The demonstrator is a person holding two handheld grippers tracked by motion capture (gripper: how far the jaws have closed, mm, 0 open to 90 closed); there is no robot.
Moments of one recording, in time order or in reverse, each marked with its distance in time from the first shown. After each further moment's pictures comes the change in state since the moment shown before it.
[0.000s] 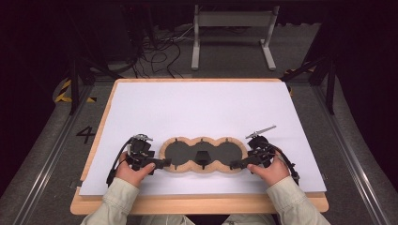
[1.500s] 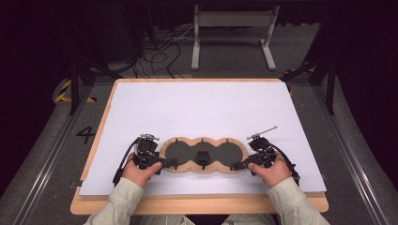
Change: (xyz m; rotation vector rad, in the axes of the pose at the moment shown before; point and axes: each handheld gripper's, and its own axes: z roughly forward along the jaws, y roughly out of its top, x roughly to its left) left arm -0.016 0.006 0.014 0.013 -0.023 -0.020; right arm 0.004 -0.003 -0.005 0.060 0.006 0.094
